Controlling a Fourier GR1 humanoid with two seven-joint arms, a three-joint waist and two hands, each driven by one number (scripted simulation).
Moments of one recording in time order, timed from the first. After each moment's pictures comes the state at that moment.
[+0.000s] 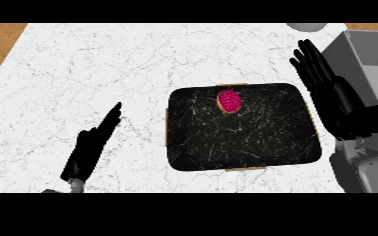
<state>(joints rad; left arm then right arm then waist) 0.00 0.35 -0.33 -1.53 0.10 0.14 0.21 -0.24 -0.34 0.09 -1.69 -0.27 -0.04 0.15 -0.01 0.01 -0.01</state>
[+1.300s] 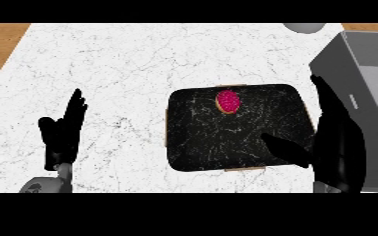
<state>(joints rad) -0.06 0.27 -0.08 -1.37 0.13 0.31 0.05 -0.12 -0.28 0.36 -2.01 0.99 -0.21 1.00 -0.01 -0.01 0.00</state>
